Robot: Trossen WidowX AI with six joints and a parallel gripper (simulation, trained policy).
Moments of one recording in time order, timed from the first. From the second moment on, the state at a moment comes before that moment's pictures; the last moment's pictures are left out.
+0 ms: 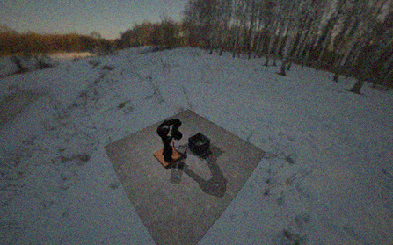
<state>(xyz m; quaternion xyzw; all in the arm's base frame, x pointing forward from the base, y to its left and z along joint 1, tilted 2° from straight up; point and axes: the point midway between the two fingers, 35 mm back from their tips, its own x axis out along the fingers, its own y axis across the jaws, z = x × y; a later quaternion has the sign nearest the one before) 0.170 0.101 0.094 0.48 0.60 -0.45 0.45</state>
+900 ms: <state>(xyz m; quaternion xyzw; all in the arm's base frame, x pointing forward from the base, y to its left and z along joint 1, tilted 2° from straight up) 0.176 0.099 0.051 0.45 0.62 -0.43 0.48</state>
